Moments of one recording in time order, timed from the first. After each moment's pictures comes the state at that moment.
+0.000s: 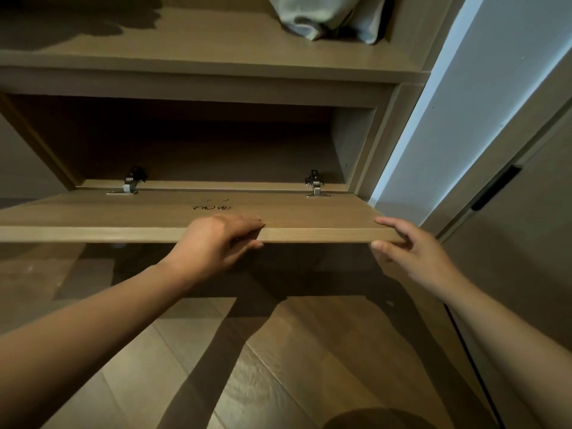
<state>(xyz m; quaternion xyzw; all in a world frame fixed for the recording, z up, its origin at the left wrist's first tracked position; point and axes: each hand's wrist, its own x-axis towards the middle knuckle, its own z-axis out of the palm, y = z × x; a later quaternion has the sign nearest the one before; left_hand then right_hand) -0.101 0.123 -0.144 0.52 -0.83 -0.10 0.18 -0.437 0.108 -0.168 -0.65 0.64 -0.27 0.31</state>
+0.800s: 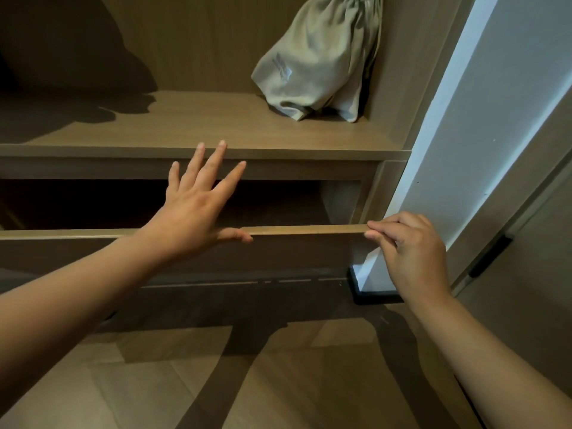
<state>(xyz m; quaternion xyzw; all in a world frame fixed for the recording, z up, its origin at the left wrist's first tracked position) -0.086 0.009 -0.052 0.58 -0.81 0.08 0.10 -0.406 0.025 -0.111 -0.70 0.59 -0.39 -0.08</state>
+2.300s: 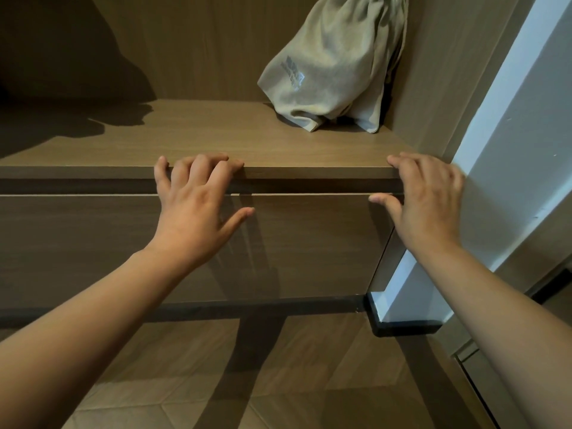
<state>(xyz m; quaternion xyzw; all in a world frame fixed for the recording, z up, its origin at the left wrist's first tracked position) -0.085 -0.045 -0.060 0.59 -0.75 0.15 0.26 -0.398 -0.089 -0.074 -0.69 0.60 -0.32 -0.25</state>
